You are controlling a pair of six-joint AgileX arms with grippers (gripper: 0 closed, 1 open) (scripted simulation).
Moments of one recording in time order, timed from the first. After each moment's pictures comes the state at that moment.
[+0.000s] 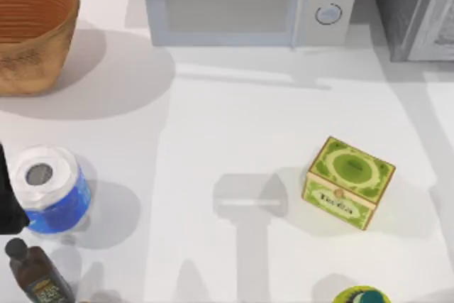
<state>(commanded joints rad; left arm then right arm) 0.00 0.00 0.00 0.00 0.00 0.00 0.13 1.66 1.92 -0.25 0.17 0.01</state>
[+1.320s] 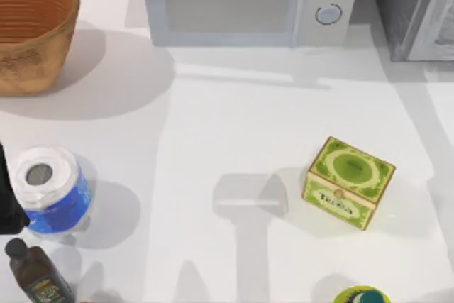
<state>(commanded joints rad) 0.00 0.00 0.00 0.00 0.00 0.00 0.13 1.70 1.96 -0.25 0.16 0.01</state>
